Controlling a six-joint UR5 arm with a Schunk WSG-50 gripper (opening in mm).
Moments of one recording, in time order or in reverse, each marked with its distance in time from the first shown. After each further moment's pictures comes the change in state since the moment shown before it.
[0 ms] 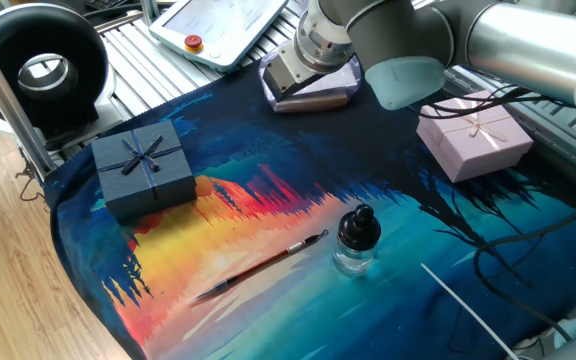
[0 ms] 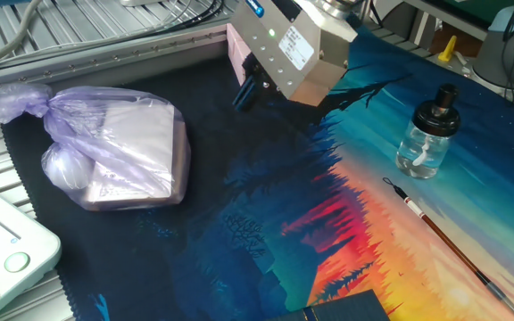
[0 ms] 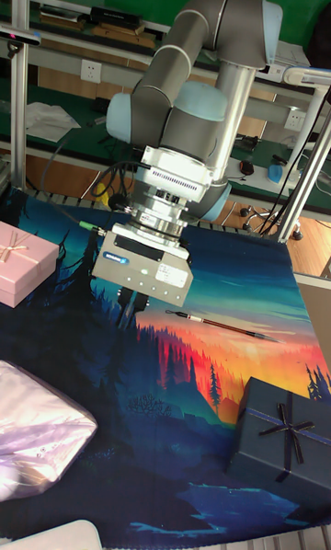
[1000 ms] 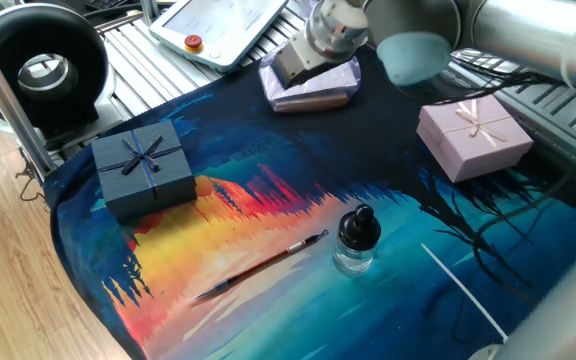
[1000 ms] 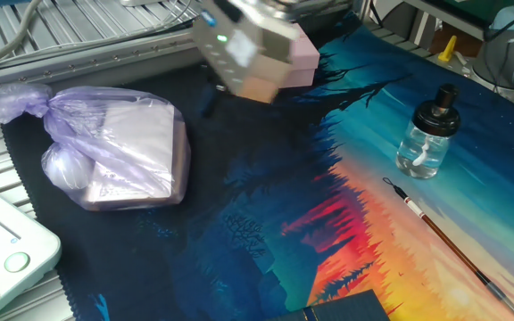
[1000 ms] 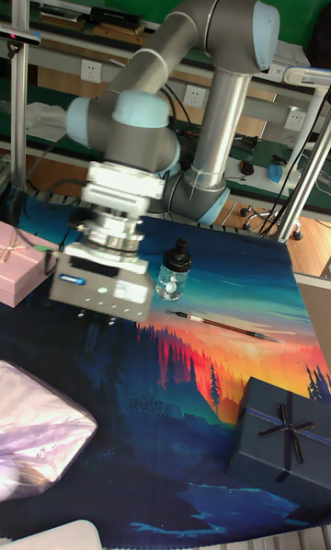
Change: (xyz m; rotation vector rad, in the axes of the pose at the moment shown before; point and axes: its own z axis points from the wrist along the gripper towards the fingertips) arm -0.027 -0.058 0.048 -0.071 0.013 0.086
